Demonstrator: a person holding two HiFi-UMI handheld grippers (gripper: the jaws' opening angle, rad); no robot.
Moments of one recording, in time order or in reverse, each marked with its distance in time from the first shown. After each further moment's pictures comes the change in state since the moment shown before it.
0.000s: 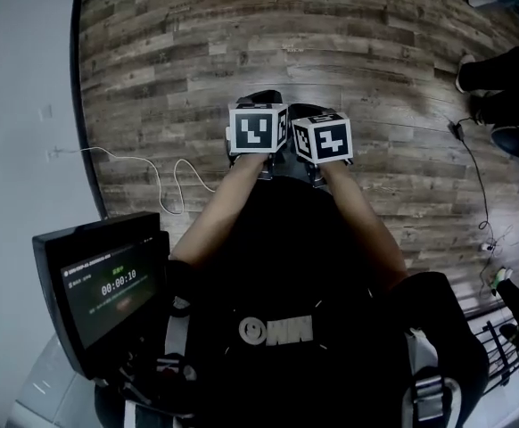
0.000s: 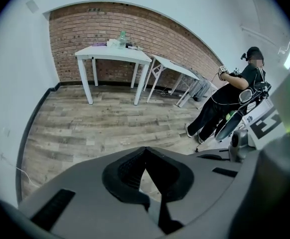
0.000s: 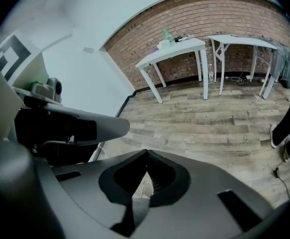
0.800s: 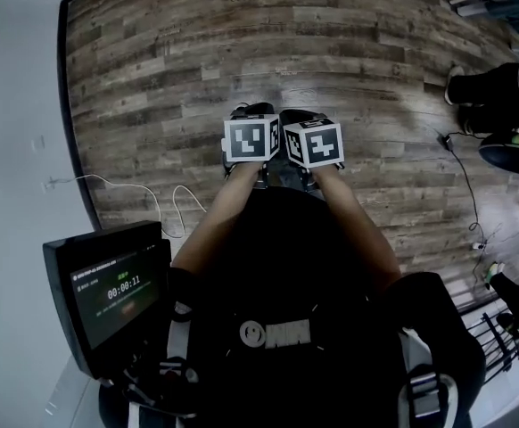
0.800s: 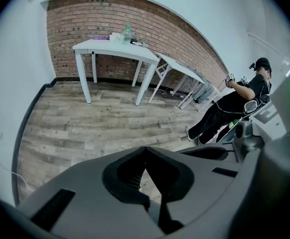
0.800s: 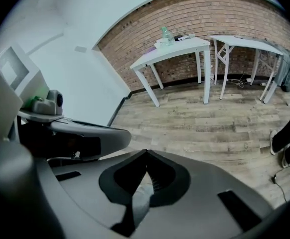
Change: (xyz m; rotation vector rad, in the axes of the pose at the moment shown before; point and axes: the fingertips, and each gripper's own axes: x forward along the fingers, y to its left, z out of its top) left arm 0.039 0.057 0.075 -0.036 0.049 -0.038; right arm 0.053 -0.006 0.098 0.019 0.022 -0.034
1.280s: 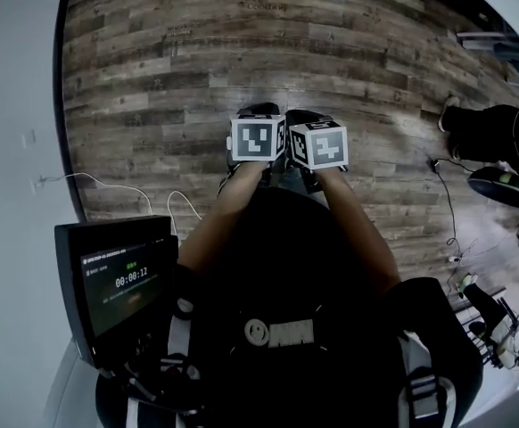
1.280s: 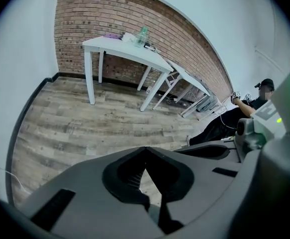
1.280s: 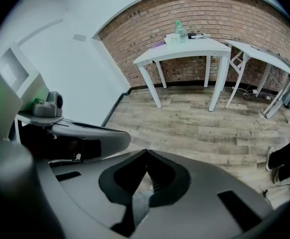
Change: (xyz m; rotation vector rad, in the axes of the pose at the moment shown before) left arm 0.006 0.104 0.083 -0.078 -0.015 -0.051; right arm 0.075 0.041 0.100 -0.059 0.062 -0.069
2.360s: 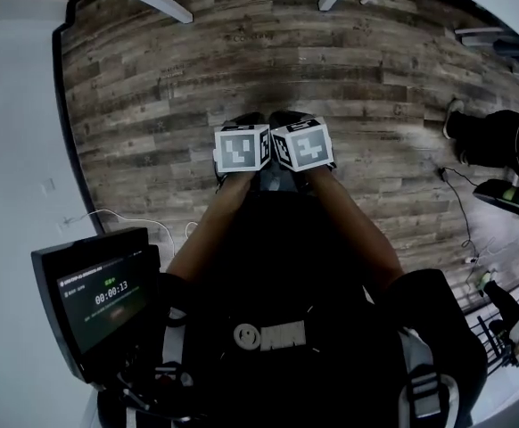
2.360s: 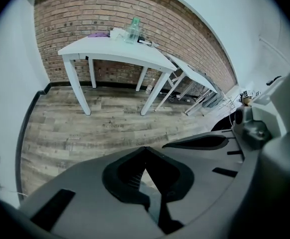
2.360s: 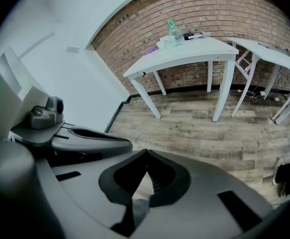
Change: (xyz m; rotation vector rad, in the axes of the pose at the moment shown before) left arm 0.066 -0.024 0.131 0.062 0.060 0.051; right arm 0.019 -0.080 0.135 0.021 -0.034 0.082
